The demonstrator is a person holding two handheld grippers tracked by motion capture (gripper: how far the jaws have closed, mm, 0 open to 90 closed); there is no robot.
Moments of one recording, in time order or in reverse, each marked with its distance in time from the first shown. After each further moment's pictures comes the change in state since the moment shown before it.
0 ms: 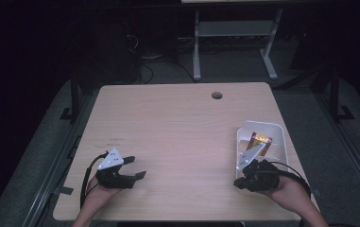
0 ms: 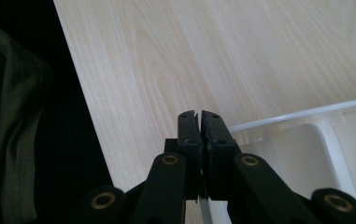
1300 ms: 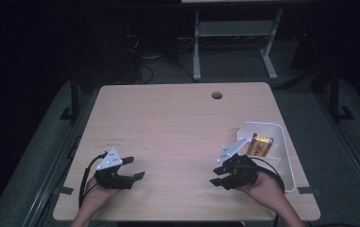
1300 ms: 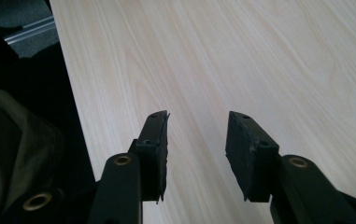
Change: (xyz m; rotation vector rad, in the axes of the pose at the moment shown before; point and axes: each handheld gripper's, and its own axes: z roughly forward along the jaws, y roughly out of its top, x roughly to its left) left arm 0.002 -0.002 -0.003 0.004 -0.004 0.001; right arm 0.010 0.046 0.020 -0.165 0.017 0.019
